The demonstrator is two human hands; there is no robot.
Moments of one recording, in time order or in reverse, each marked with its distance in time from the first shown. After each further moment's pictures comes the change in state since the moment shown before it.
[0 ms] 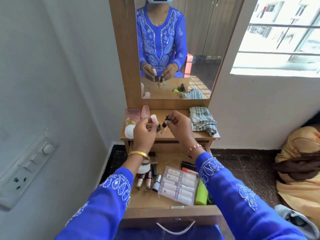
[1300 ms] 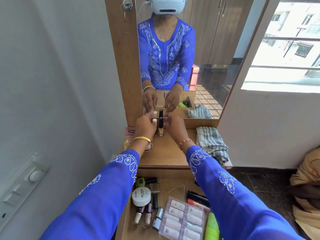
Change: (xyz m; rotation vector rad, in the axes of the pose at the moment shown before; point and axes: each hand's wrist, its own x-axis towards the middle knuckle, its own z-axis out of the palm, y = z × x) left_hand 0.133 -0.018 0.040 0.247 -0.051 -0.070; right_hand 0.115 0.003 0.033 -0.183 -0.131 0.040
